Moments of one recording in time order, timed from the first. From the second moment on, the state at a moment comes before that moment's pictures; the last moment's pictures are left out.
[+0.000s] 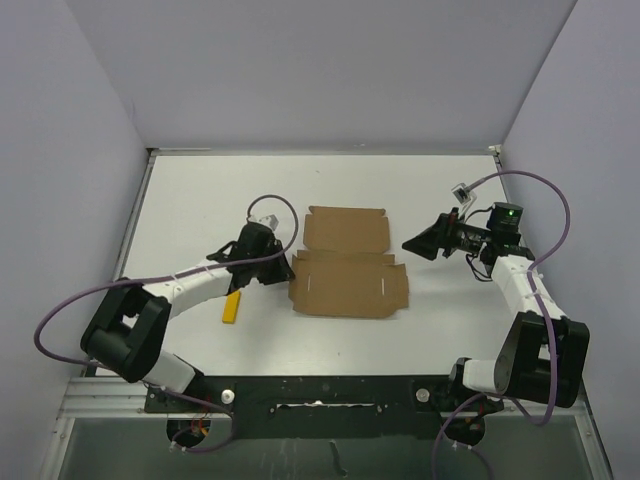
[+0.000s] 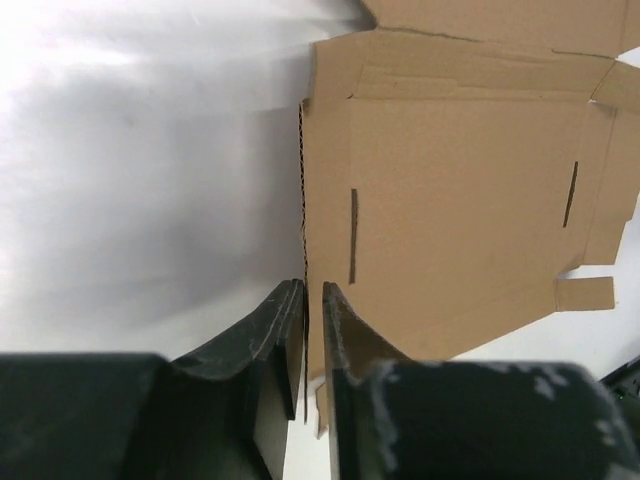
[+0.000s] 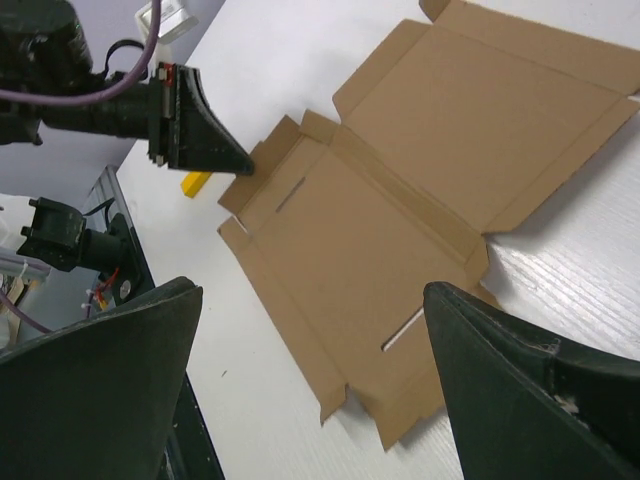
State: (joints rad) left arm -0.50 1.52 0.78 -0.10 0.16 -0.67; right arm -0.20 1.30 0.79 -0.15 -1.19 0.05
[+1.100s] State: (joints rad) left arm -0.44 1.40 0.96 -0.21 0.22 -0.62; right arm -0.13 1.14 0.82 -0.19 -1.16 0.08
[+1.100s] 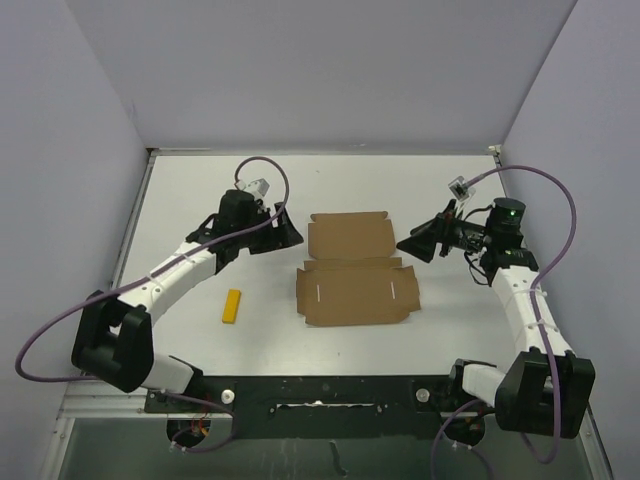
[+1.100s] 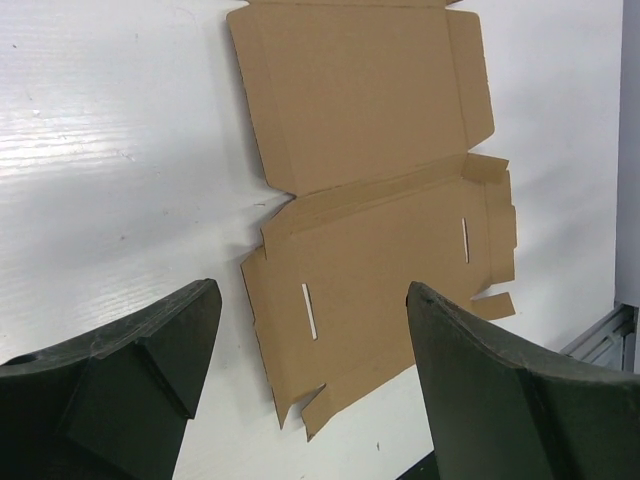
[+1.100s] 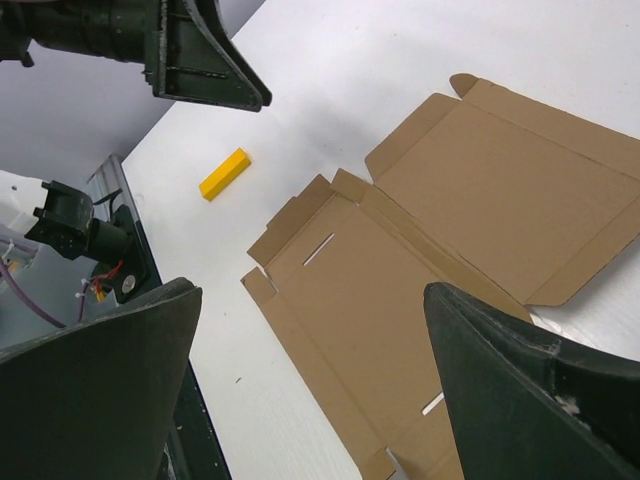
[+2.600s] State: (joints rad) left arm -0.34 2.11 1.30 0.11 0.52 -0.74; right arm -0.19 1.48 0.94 -0.44 -1.08 -0.20
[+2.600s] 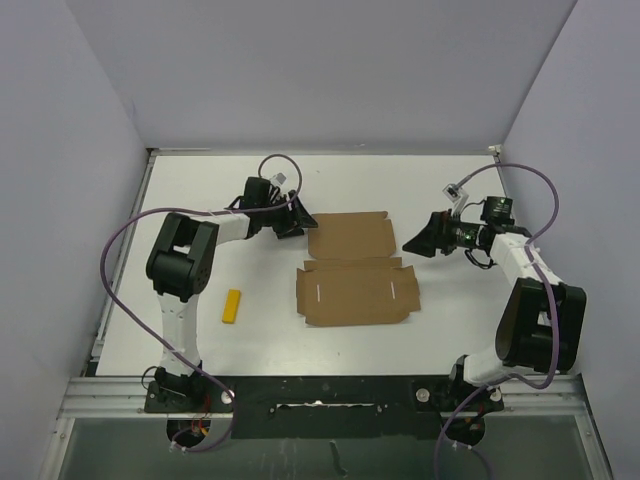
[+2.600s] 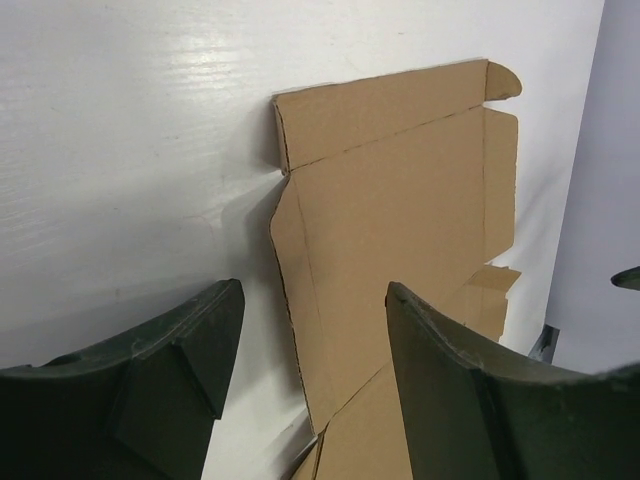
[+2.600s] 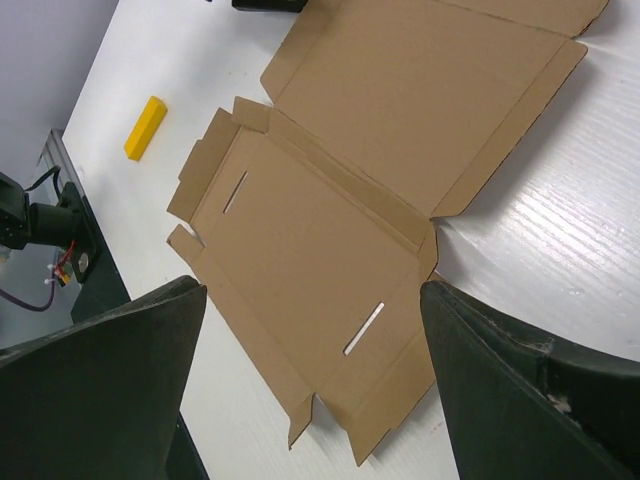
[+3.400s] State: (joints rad) left arm -0.36 2.12 1.22 0.22 0.59 -0.77; right arm -0.10 1.93 1.19 -0.48 -0.95 -0.14
